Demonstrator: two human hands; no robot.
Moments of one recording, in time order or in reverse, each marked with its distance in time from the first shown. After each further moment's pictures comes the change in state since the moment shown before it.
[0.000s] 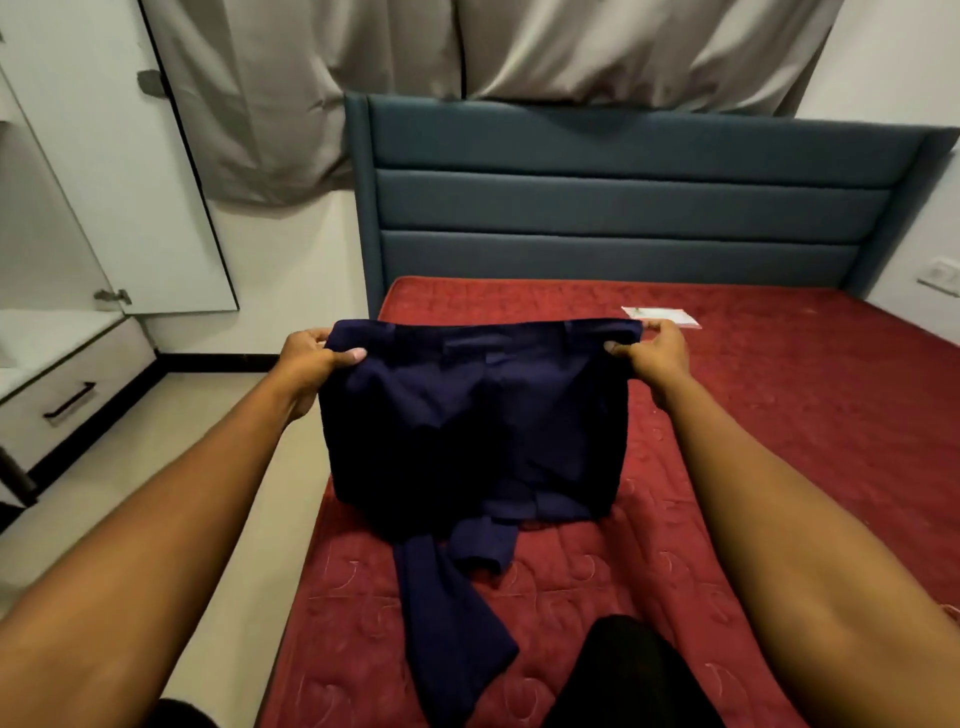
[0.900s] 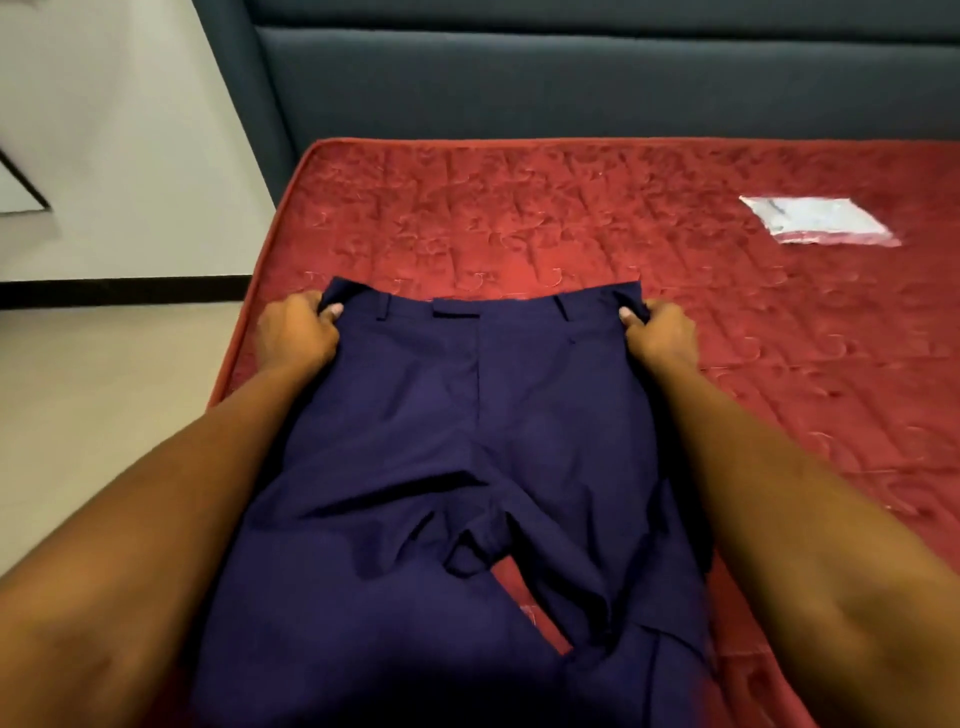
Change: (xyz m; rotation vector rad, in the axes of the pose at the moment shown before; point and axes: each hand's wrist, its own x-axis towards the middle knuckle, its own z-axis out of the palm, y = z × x) left_hand 0.464 -0.234 0.149 0.967 0.170 0.074; right_hand 0.366 0.218 0.286 -0.476 -0.065 0.181
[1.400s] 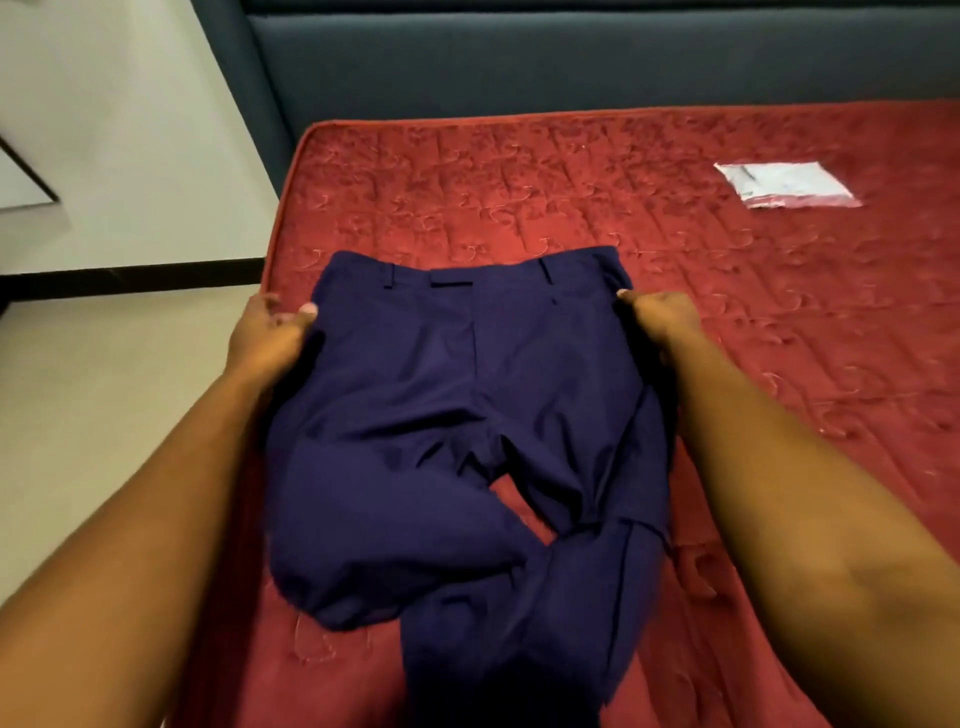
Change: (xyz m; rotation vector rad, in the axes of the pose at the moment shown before) left_hand -0.060 -0.023 -0.062 -0.480 -0.135 -0.251; right_hand -0.046 0.009 -0.042 0.229 -0.084 0.219
